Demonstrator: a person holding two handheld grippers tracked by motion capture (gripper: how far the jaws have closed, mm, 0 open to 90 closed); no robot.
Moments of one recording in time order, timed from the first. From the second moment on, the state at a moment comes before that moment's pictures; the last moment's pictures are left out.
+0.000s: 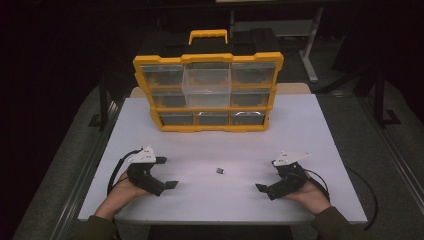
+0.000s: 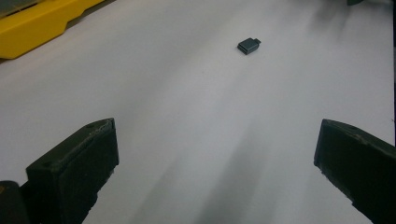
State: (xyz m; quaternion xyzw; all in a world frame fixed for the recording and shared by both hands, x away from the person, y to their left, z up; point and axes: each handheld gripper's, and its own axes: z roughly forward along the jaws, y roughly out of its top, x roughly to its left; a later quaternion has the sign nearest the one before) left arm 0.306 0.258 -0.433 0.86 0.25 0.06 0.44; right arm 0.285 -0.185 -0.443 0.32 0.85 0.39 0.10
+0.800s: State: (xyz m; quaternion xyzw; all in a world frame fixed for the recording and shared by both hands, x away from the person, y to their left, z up) left arm 0.302 0.260 -0.435 0.85 0.26 0.06 0.45; right arm 0.292 -0.174 -0.437 0.31 0.86 0.40 0.08
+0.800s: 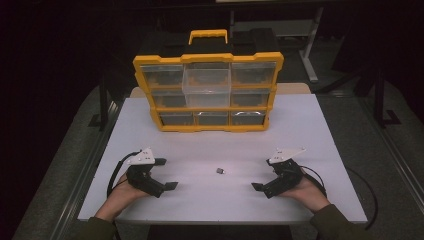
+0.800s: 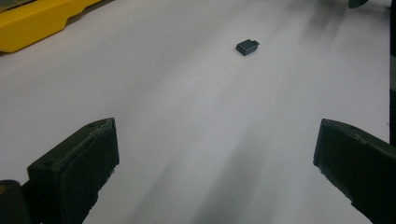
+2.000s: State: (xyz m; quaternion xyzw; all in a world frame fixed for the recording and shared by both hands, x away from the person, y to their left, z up) left arm 0.300 0.257 -0.436 0.86 0.25 0.06 0.45; right arm 0.311 -0.150 -0.428 0.28 0.88 0.39 0.07
